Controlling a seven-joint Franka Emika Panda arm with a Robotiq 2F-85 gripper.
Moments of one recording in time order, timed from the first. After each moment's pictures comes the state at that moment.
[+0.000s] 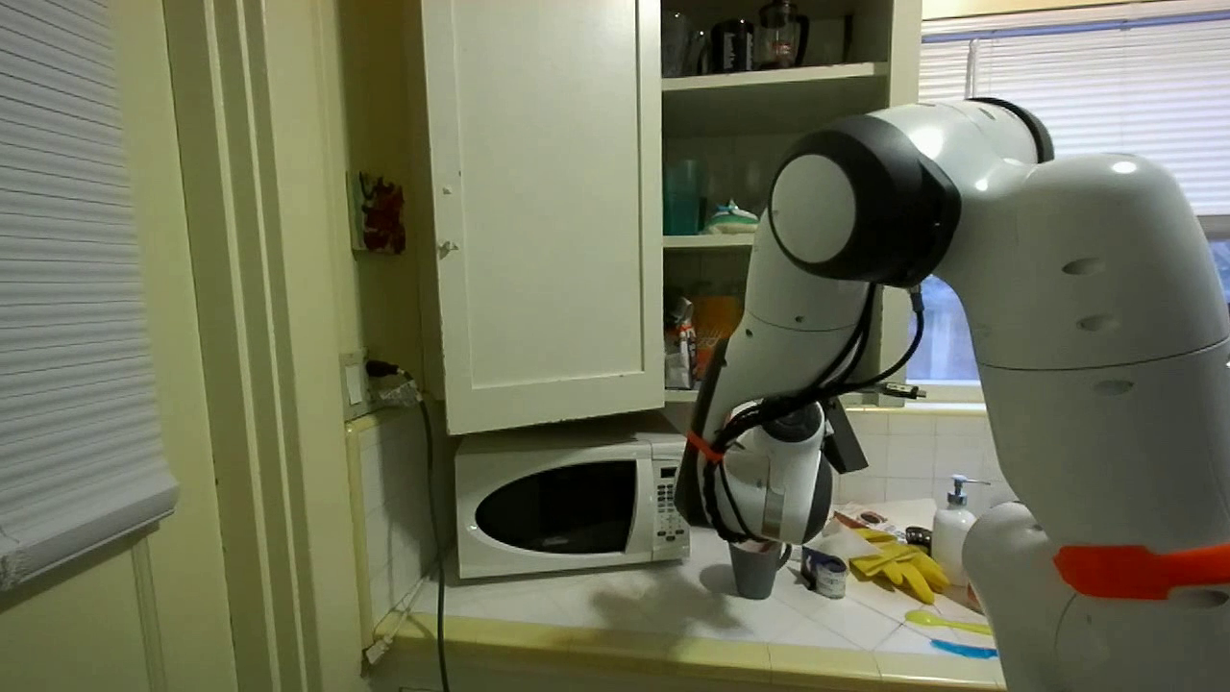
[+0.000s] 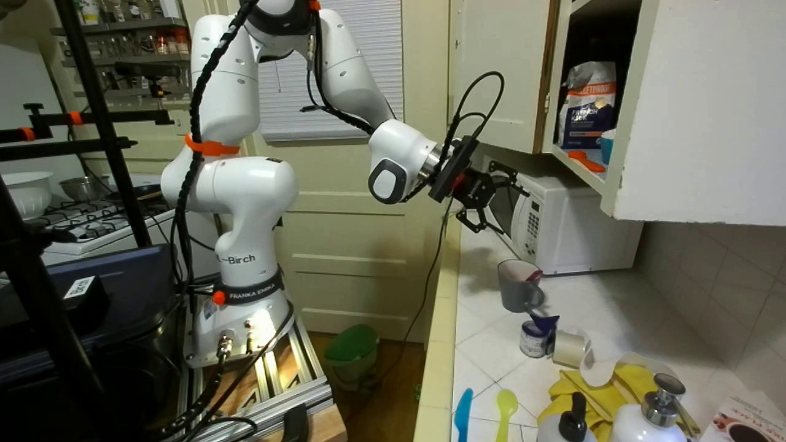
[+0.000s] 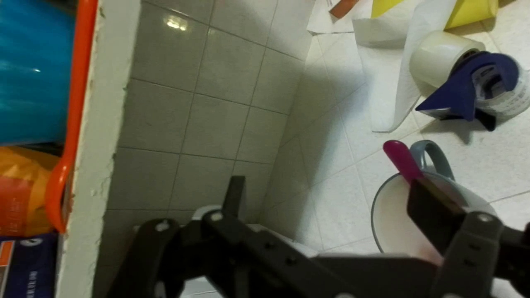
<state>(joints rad) 0.97 0.24 -1.09 -2.68 0.81 3.82 -2.02</state>
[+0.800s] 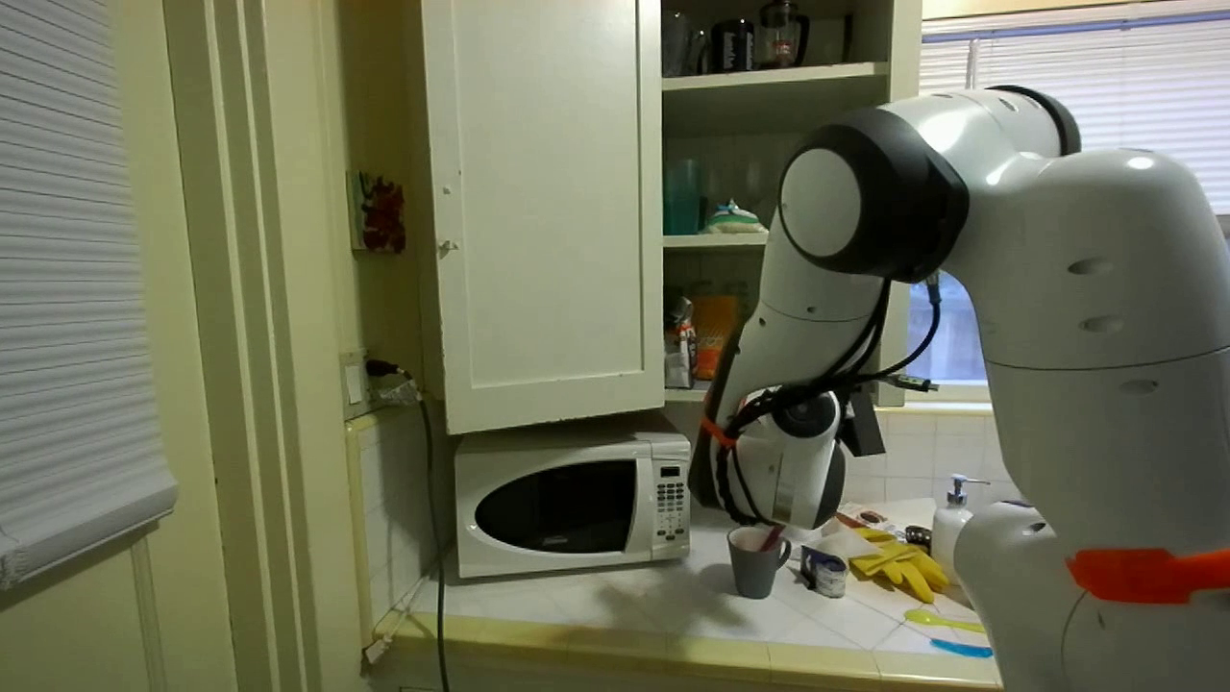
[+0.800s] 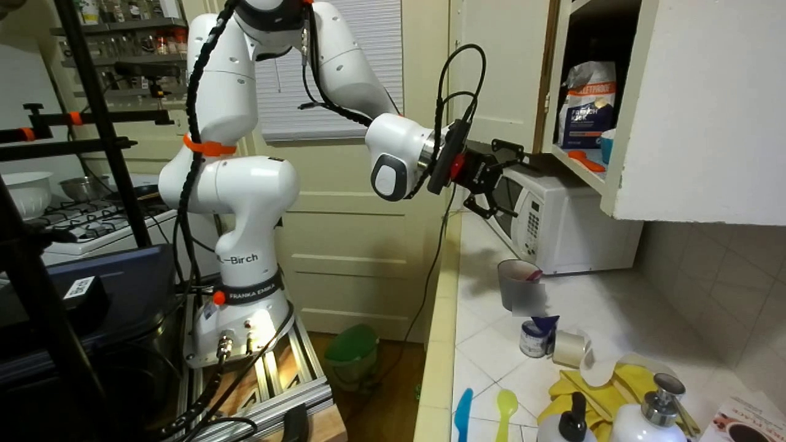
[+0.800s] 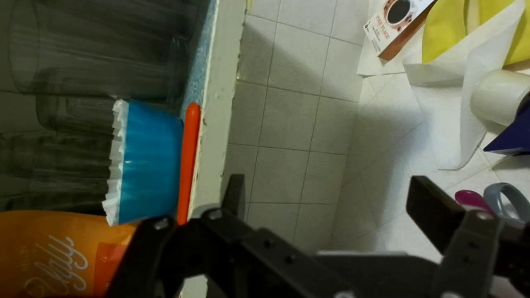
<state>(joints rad) 1.06 0.23 -1.25 -2.68 0.81 3.94 -1.92</state>
